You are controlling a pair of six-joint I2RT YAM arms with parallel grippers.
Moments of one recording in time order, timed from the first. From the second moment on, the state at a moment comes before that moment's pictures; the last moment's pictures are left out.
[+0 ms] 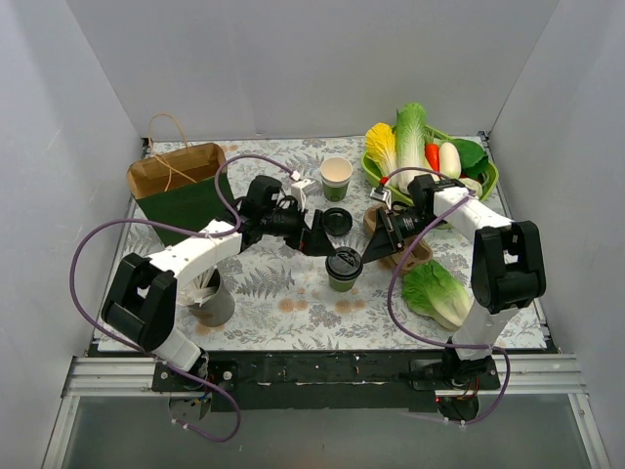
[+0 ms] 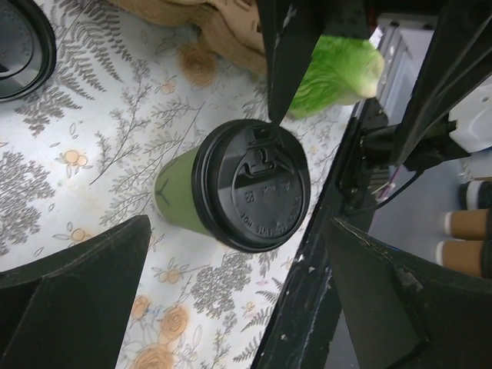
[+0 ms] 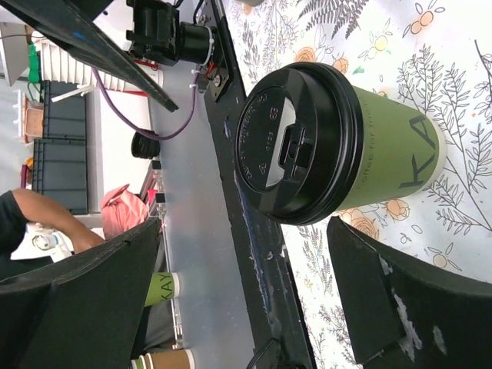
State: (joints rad) left arm -0.56 1.54 1.05 -0.17 0.74 -0.25; right arm 0.22 1.75 1.23 -1.08 -1.26 -0.45
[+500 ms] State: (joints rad) left arm -0.55 1.59 0.95 0.05 0.82 -0.49; right arm 0.28 1.75 1.14 -0.97 -1.23 -0.36
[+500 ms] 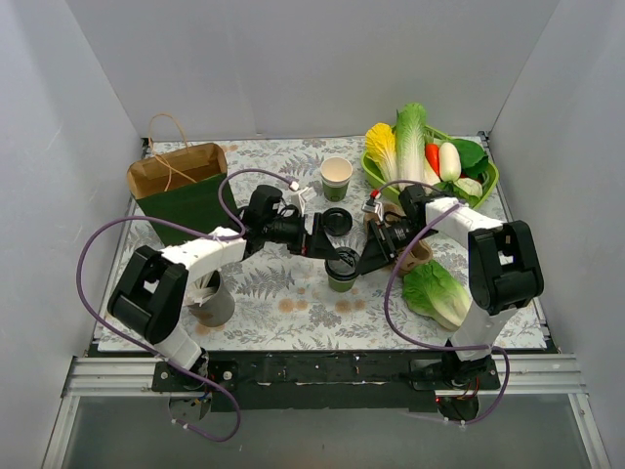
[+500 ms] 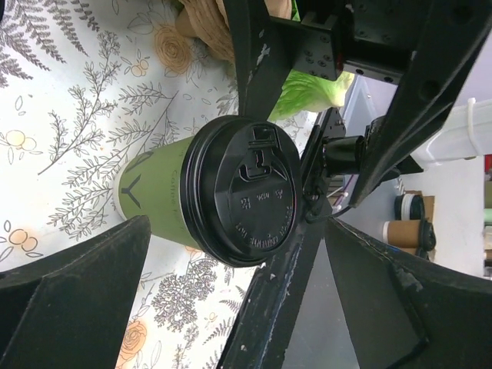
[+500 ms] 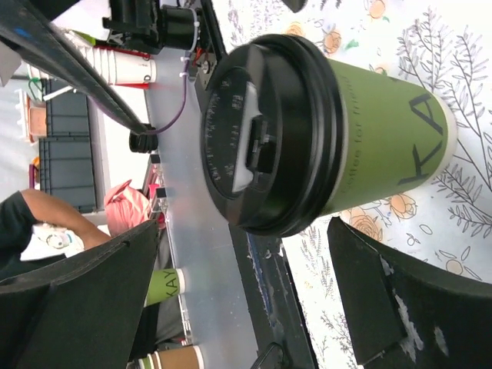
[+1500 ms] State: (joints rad) left arm -0.52 1.68 0.85 0.30 0.86 -0.71; right arm 0.32 1.71 1.01 -0.65 -1.14 -0.06
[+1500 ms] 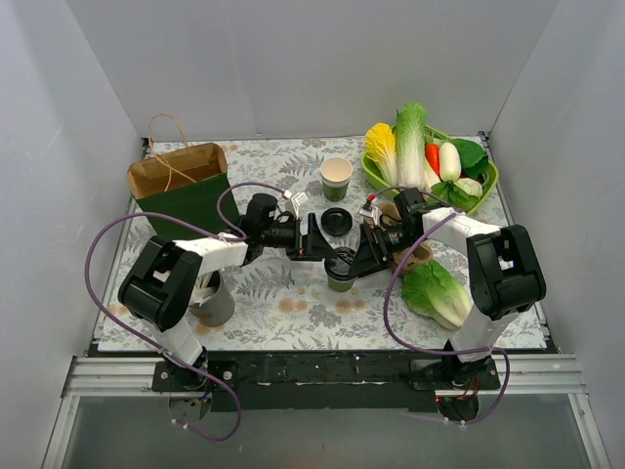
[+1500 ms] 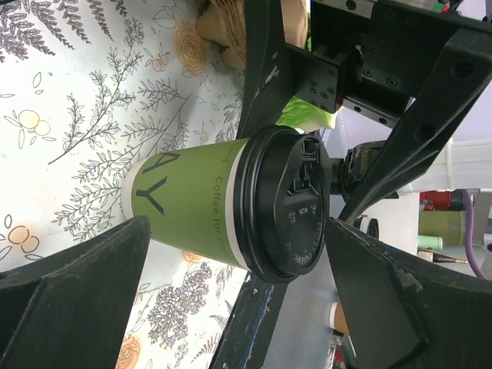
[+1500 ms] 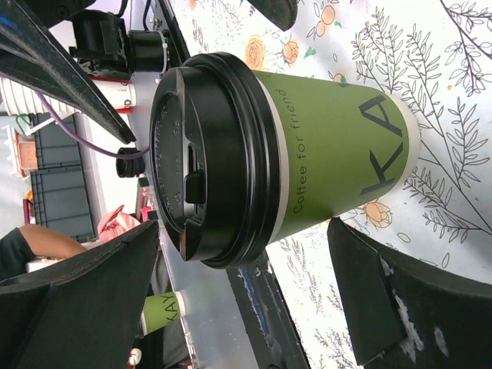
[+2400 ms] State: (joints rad) left arm -0.50 1.76 0.81 0.40 0.88 -0.78; right arm 0.32 1.75 0.96 -0.58 -1.19 0.02
